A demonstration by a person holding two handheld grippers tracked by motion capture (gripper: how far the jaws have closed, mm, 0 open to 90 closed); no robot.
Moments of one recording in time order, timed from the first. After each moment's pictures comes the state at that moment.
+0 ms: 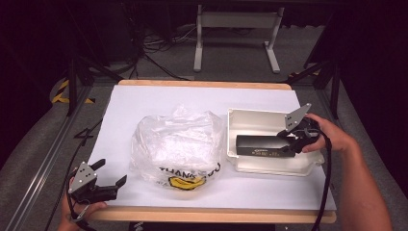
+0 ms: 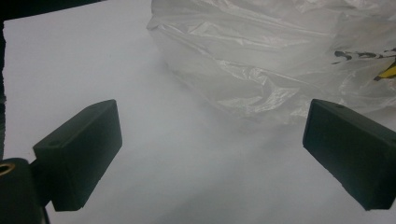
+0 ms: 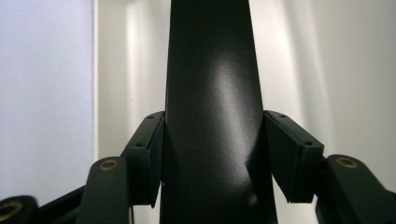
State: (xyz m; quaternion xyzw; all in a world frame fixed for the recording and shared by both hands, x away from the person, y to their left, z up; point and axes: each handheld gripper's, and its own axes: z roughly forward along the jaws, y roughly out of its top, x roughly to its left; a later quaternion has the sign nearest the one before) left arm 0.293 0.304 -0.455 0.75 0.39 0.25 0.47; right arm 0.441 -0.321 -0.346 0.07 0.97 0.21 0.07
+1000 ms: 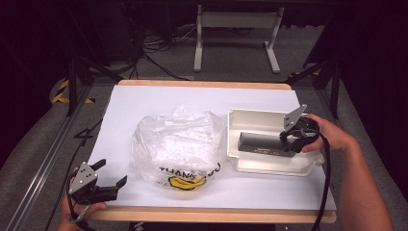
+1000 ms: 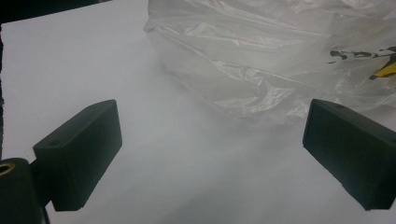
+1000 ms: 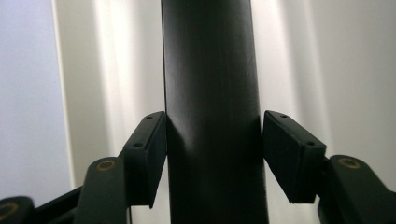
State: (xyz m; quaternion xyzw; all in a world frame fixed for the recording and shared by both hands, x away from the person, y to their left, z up) left arm 0.292 0.304 -0.454 0.75 0.38 0.25 0.47; right arm 0.445 -0.323 -0.353 0.10 0.98 0.16 0.09
